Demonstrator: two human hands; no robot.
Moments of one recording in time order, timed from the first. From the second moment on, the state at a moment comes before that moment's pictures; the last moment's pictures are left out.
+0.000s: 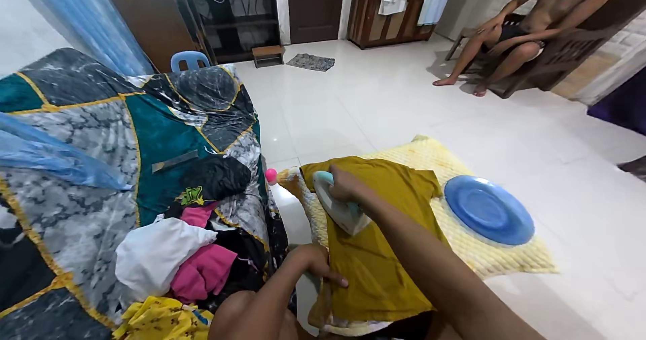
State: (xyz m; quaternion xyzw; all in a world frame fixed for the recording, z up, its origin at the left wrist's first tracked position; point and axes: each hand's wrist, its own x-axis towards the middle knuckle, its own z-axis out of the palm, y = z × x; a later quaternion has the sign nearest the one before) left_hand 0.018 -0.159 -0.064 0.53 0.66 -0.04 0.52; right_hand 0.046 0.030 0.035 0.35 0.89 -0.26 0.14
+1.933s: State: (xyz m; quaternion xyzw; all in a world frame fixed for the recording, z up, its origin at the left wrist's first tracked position) left_hand 0.015 -0.152 -0.064 0.54 0.66 -0.07 0.52; right_hand 0.112 0.074 0.049 0.56 0.79 -0.25 0.02
